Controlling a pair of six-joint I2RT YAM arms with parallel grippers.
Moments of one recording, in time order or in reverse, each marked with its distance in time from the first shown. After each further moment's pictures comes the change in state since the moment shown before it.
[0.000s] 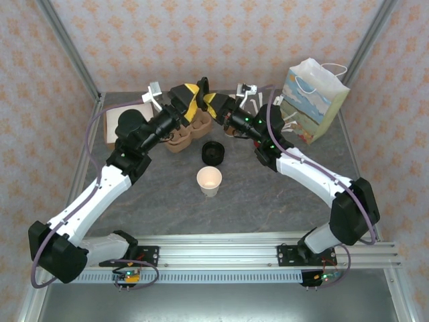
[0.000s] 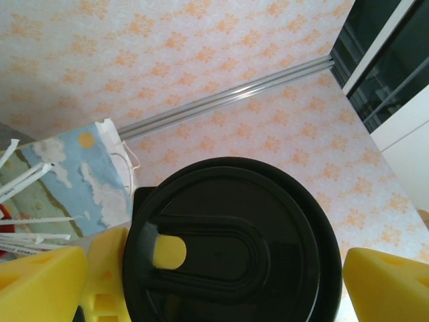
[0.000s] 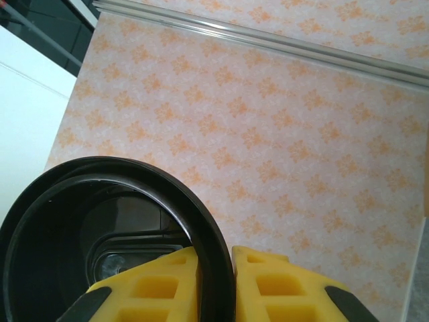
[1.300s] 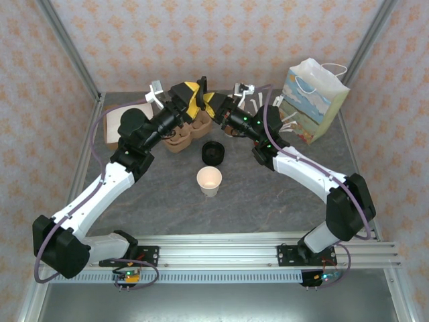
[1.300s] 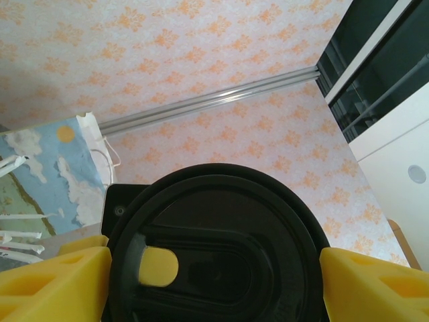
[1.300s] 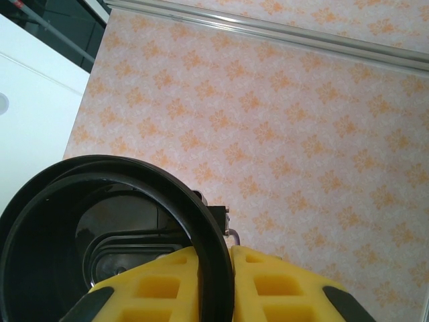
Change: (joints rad) left arm 0.000 0.037 0.000 0.071 0.006 -0.092; right arm 0.000 0.039 0.000 0.081 -0.024 0.044
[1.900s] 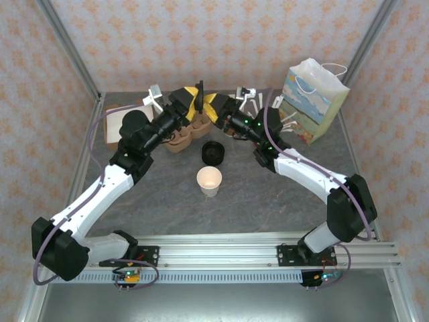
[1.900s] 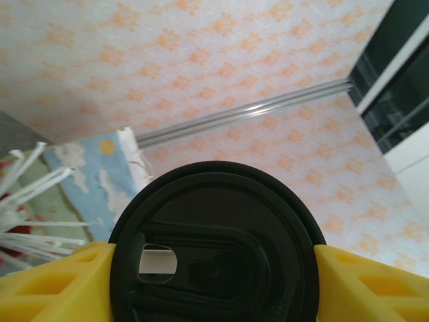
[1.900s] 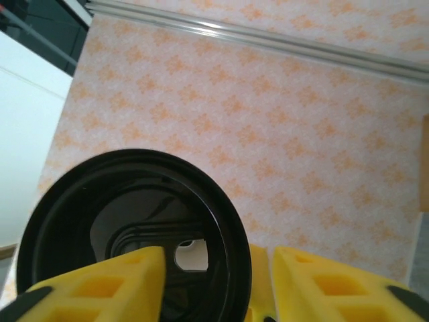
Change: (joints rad) left arm 0.000 -0.032 -0.033 -0.096 -0.075 0.084; right arm -0.024 -0.024 -0.060 -0.028 0.016 -0.029
